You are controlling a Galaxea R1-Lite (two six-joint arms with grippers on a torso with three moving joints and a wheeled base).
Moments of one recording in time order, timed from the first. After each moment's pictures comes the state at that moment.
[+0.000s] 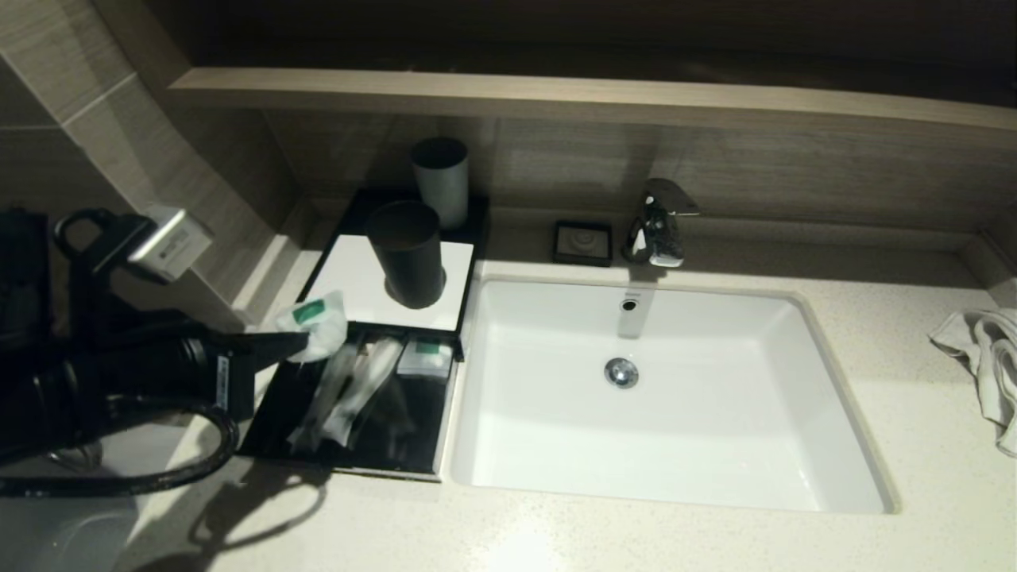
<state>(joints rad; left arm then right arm) -0.29 1.24 -0.75 -0.14 -0.19 0.04 0.00 0.00 0.00 0.00 -0.01 0.04</state>
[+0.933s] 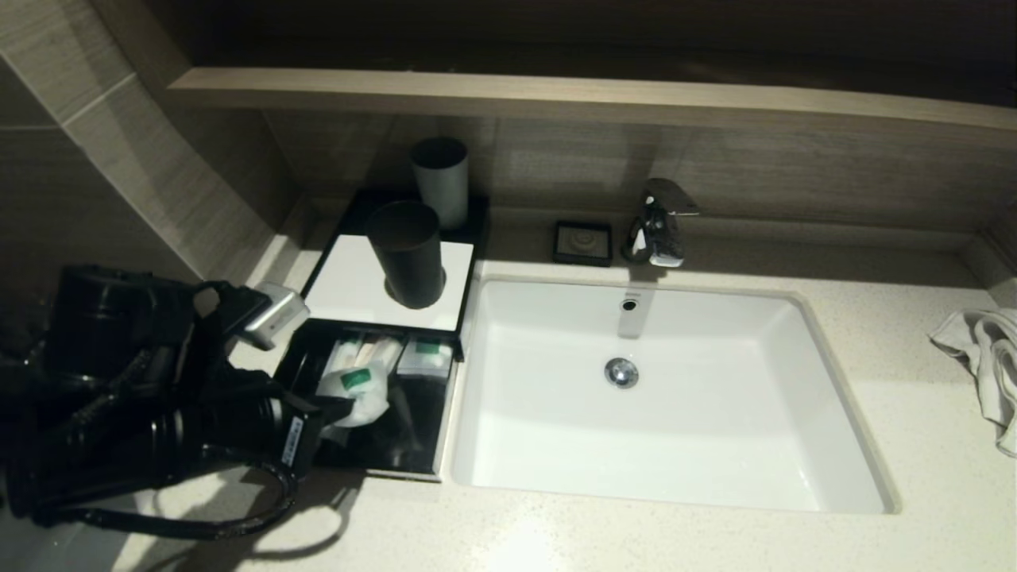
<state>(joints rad) -0.39 1.38 -0.69 -0.13 -0.15 0.05 0.00 0.00 0.00 0.00 -0.01 0.04</state>
